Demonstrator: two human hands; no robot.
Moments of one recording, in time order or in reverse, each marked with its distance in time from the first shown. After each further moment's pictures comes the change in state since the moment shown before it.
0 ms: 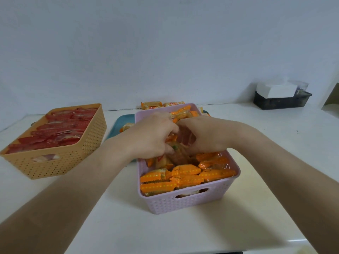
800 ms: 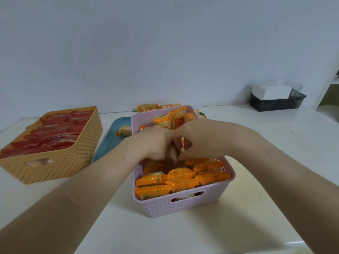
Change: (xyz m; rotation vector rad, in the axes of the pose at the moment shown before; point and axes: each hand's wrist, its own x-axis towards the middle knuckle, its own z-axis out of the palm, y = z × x) left_hand 0.024 0.002 0.020 0.057 -0.208 -0.061; right_hand -0.013 -0.013 -0.007 -0.181 0.019 -0.080
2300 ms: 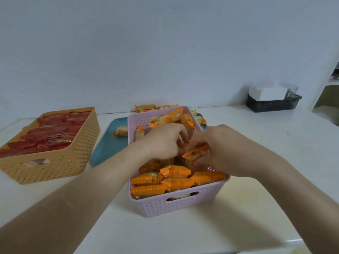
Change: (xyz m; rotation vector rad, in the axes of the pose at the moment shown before) left_hand 0.009 0.023 0.002 -0.415 0.192 0.018; right_hand -0.051 0.011 0.014 0.169 0.213 0.150
